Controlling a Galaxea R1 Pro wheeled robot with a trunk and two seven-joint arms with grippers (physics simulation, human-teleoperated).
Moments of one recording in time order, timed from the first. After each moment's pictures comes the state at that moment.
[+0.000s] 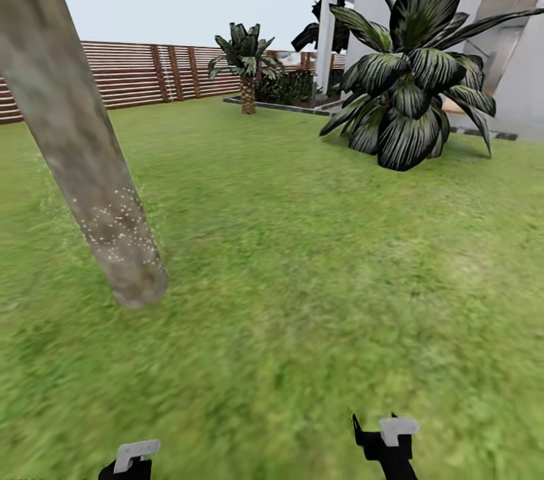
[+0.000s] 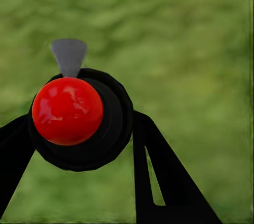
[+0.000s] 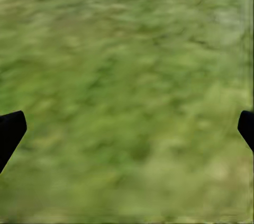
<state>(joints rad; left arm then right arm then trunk) -0.39 0.09 0.34 -0.15 -0.22 -0.34 0.00 -0.40 0.03 -0.64 -0.21 0.64 -0.62 0.04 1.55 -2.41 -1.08</state>
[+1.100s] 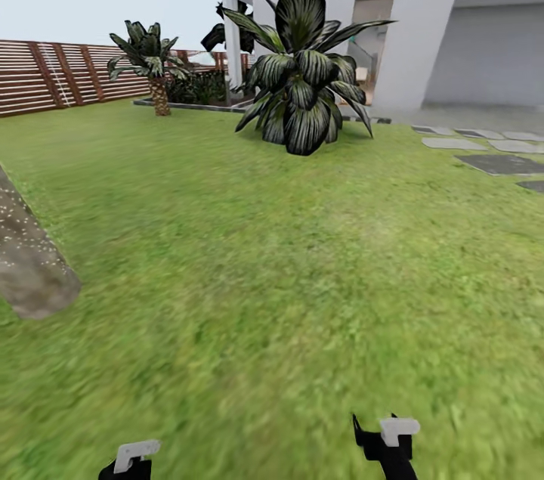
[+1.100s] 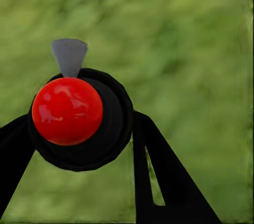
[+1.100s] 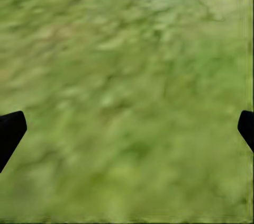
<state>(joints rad) -0.39 0.09 0.34 -0.15 -0.22 -0.34 0.00 -0.40 0.02 -0.65 -0.21 0.64 -0.62 0.04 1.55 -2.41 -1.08</state>
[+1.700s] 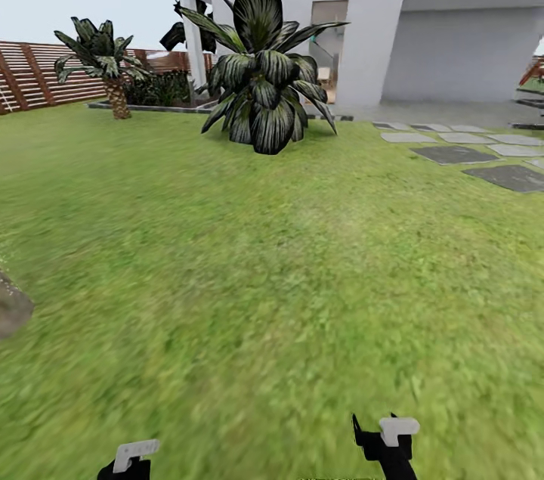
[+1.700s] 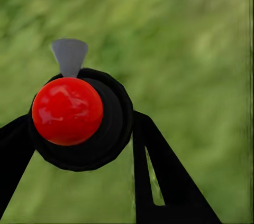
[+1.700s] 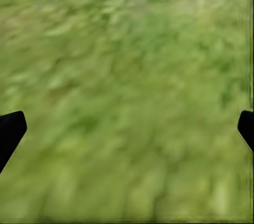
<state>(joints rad) -0.39 0.09 0.34 -0.15 -0.22 -0.34 0.00 -0.40 0.03 -0.64 -0.21 0.64 -0.62 0.04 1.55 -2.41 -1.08</state>
